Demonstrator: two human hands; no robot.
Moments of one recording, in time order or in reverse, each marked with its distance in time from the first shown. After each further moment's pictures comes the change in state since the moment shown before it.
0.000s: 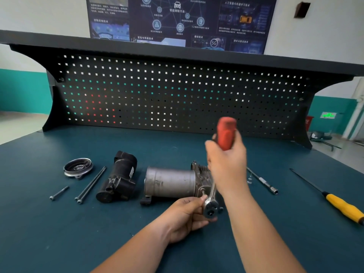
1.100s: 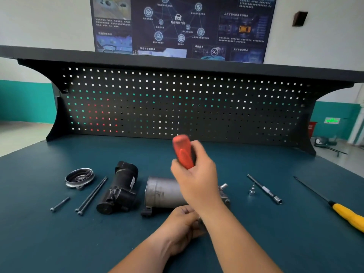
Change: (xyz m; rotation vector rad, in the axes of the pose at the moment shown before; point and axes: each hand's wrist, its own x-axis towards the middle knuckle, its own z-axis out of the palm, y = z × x) left_hand -0.001 0.000 -0.001 0.006 0.040 0.148; right_hand -0.018 0.007 0.034 -0.182 -0.229 -0.237
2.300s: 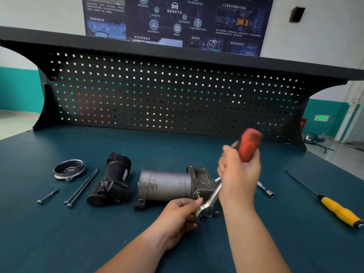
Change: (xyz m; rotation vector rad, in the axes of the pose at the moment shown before) left_hand 0.002 -0.004 0.004 0.046 0.072 -0.019; right_hand 0.003 0.011 -0.047 0.470 0.518 0.337
